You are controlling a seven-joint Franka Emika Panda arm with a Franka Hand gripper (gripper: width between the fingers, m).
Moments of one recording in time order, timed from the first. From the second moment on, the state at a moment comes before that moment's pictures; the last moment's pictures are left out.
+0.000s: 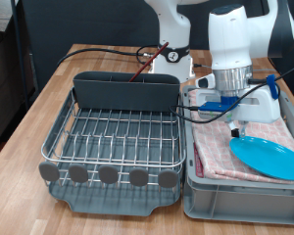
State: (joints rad) arm 0.32 0.27 0.06 -2.43 0.76 3.08 1.14
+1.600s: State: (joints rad) arm 0.49 0.16 -0.13 -2.49 0.69 3.04 1.18
